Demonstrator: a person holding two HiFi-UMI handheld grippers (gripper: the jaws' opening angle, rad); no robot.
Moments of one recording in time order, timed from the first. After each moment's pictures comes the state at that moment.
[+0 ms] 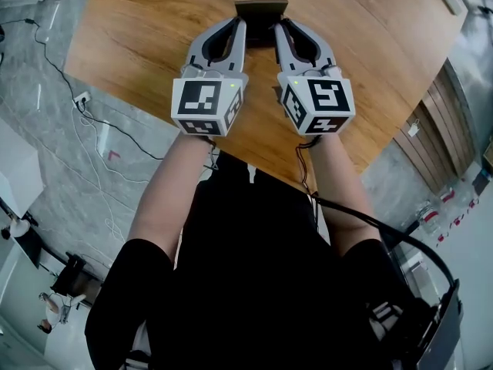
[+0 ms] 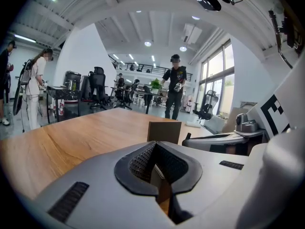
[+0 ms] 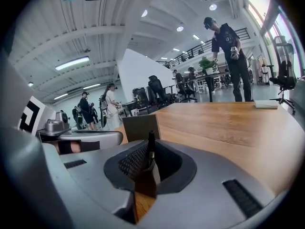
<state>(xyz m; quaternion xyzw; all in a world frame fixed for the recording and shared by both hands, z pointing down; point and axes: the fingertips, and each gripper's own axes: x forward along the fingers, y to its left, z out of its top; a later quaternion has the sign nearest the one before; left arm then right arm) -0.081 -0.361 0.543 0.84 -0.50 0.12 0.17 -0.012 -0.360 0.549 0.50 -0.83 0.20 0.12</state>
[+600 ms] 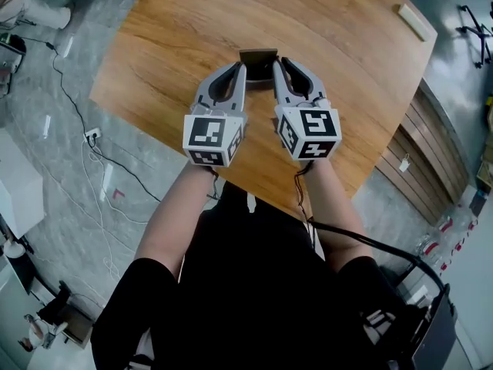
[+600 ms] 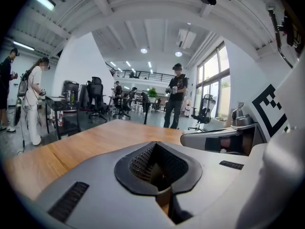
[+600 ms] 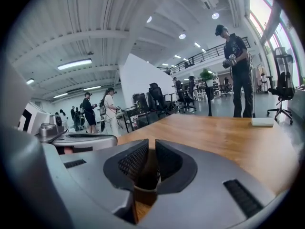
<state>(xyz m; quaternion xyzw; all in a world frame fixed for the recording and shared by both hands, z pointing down) -0.079 -0.340 0.471 0.85 -0.50 0.10 0.13 -0.004 -0.350 0.473 0.52 -0.83 0.17 0.10</state>
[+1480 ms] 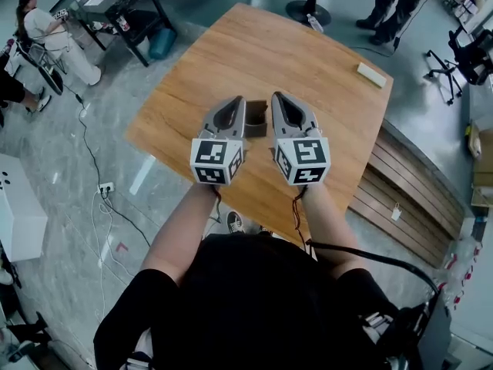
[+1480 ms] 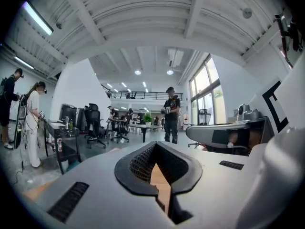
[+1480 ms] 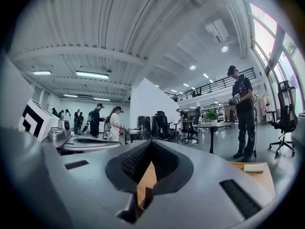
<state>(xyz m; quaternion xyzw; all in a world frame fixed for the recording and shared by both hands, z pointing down) -0.069 -0.269 0.279 0.86 -0.50 0.03 0.04 0.007 -0.267 0.257 0.53 -0.85 0.01 0.03</state>
